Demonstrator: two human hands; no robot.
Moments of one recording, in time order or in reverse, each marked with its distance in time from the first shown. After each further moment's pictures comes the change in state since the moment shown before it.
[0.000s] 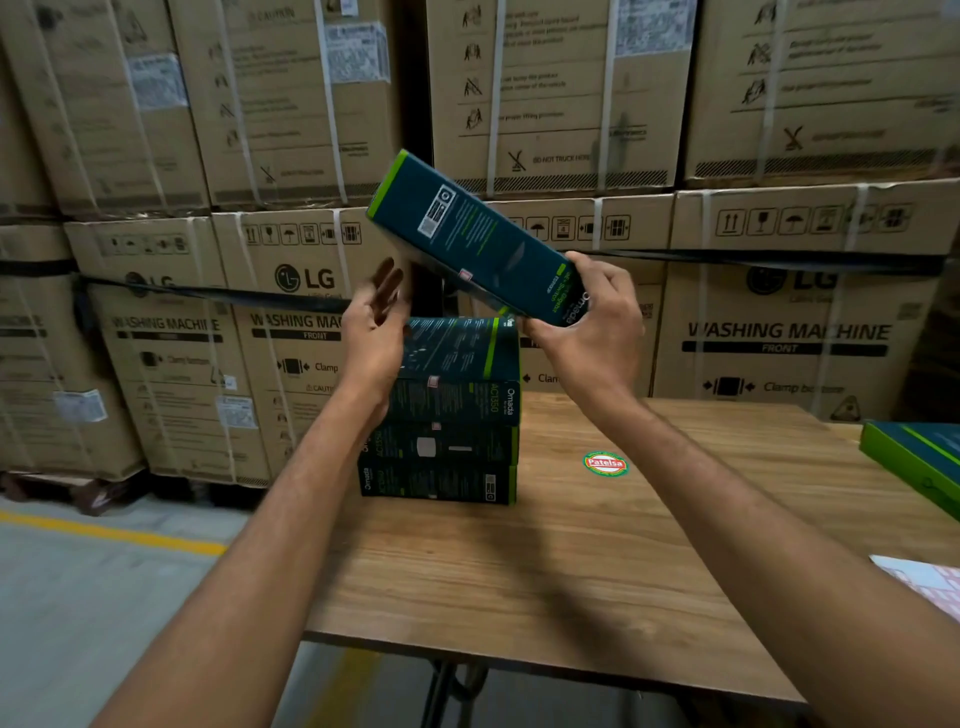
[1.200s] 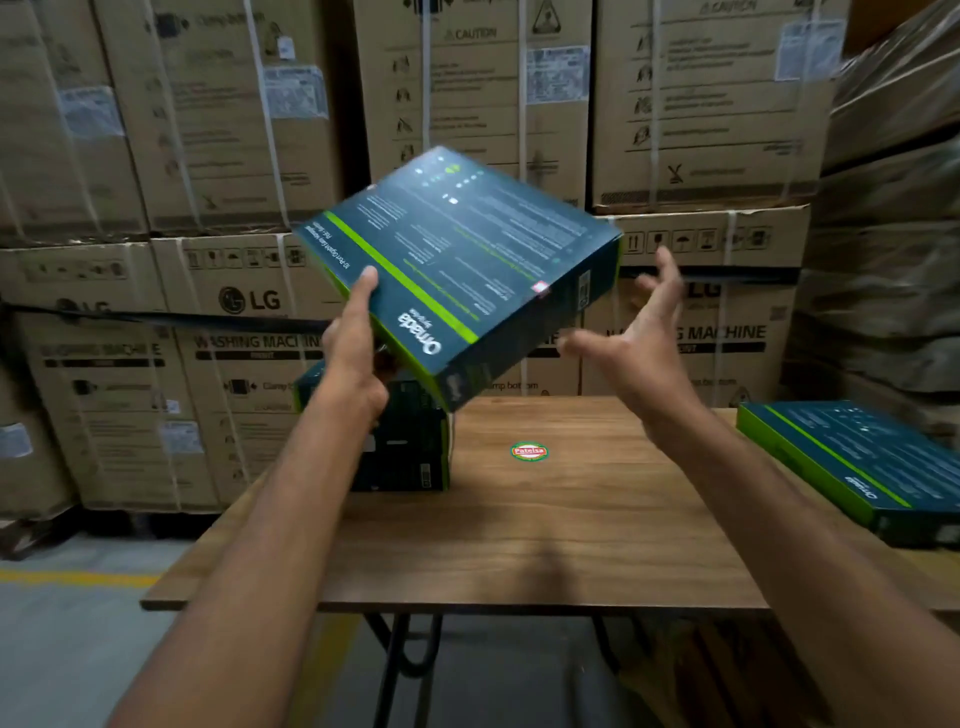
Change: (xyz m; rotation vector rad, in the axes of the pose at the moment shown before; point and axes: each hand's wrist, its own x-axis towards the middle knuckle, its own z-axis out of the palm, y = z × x) left_hand -0.057 0.062 0.059 -0.456 0.061 -0.400; right_hand -0.034 -0.016 -0.183 0.271 -0.174 0.291
